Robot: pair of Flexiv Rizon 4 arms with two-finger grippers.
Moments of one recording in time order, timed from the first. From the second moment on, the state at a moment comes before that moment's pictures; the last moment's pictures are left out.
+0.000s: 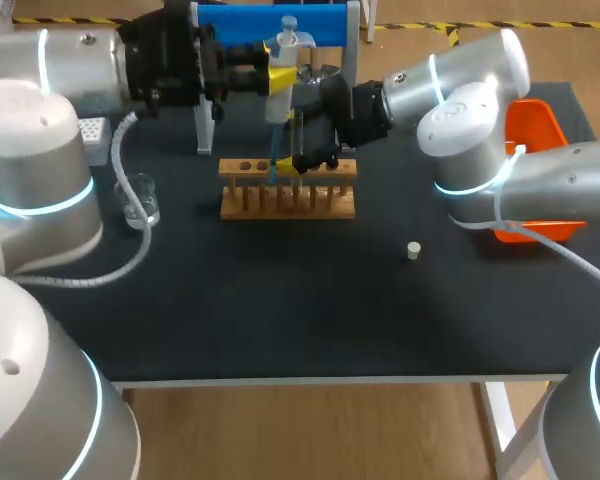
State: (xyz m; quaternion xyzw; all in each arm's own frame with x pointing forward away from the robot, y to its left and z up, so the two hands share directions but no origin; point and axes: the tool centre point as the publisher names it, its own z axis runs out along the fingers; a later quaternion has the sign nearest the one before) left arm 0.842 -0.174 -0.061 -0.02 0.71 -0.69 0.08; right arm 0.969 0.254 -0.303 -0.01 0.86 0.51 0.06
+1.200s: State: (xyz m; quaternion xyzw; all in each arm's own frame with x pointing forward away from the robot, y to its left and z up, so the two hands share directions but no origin) left arm 0.838 -0.188 -0.107 -0.02 0.69 -0.72 0.07; right arm 0.970 0.253 -0.303 -0.01 0.86 0.51 0.06
